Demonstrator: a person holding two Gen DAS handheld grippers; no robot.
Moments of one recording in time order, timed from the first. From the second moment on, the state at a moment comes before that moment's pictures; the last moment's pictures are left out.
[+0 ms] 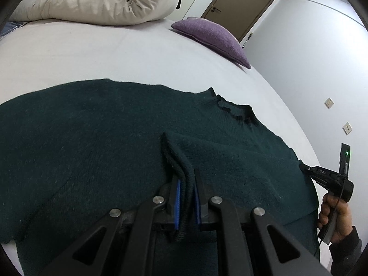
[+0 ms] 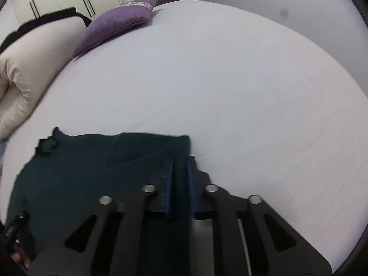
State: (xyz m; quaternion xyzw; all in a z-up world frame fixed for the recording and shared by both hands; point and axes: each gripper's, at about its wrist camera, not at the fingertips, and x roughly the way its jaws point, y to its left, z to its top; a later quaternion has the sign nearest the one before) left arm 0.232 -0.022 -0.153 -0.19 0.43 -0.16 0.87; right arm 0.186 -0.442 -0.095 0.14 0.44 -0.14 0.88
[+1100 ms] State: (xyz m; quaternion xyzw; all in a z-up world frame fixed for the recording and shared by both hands) left arm 0.169 0.052 -0.097 -0.23 0.37 -0.11 0.89; right arm 0.060 -0.350 -0.008 0.08 0.25 -0.11 0.96
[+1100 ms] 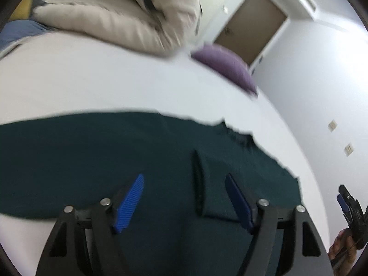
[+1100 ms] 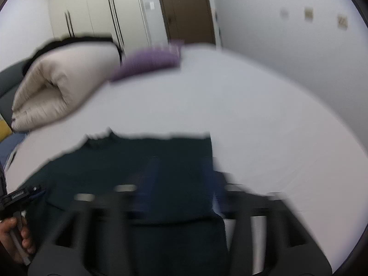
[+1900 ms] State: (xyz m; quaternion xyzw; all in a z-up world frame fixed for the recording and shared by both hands) left arm 0.043 0.357 -0.179 -0.61 0.24 0.17 0.73; right arm 0.016 -0.168 -0.022 0.25 0.32 0.14 0.90
